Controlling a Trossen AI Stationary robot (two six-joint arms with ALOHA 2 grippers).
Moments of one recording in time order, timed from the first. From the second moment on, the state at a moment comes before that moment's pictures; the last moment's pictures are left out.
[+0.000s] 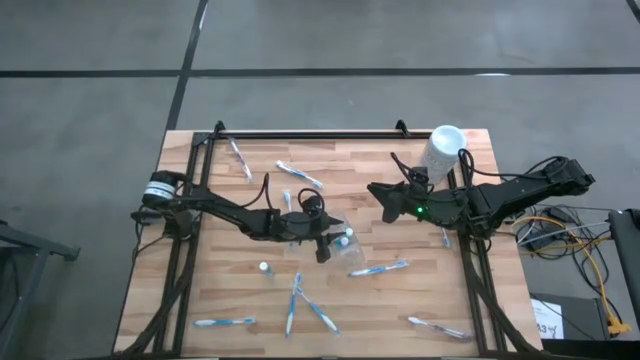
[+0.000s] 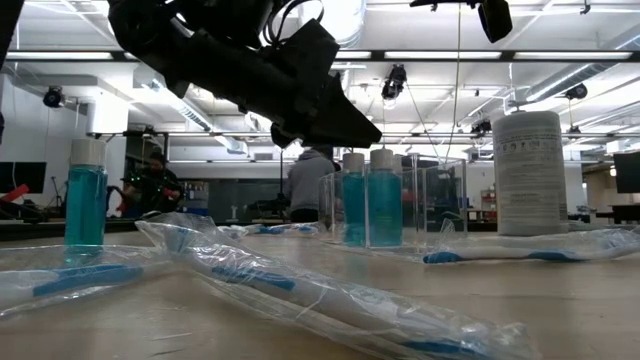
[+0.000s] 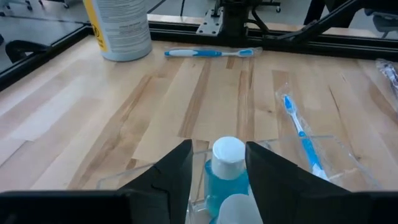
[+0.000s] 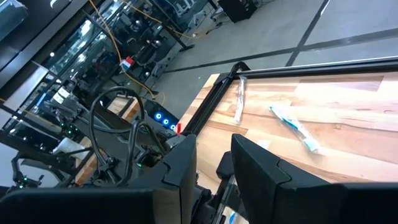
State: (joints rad) left arm -0.13 1.77 0.90 0.54 -0.30 -0.15; right arm 0.29 1.09 0.93 -0.12 0.79 1.01
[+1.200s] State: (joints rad) left arm -0.15 1.11 0.93 -0.13 -0.31 -0.23; right arm 0.29 1.09 0.93 -0.27 0.79 1.02
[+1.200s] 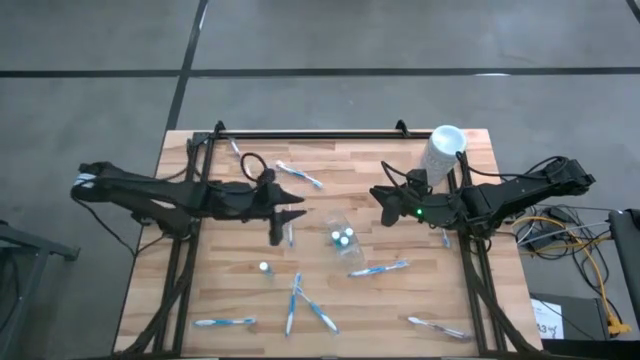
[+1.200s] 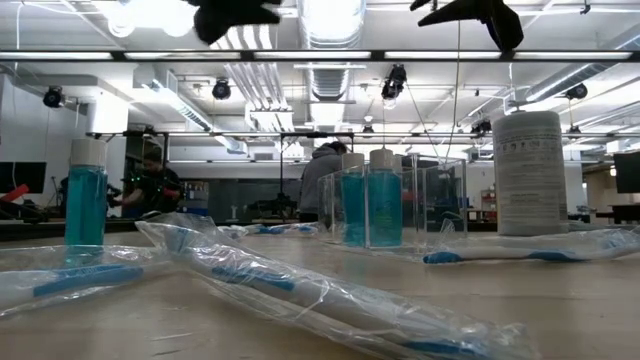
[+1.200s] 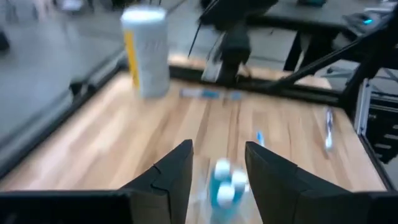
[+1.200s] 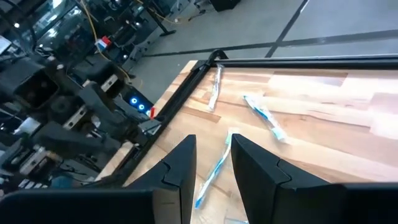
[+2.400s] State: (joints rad) left arm -0.78 0.94 0.52 -0.22 -0.74 -0.71; right arm 0.29 1.10 0.93 -0.28 0.79 1.08
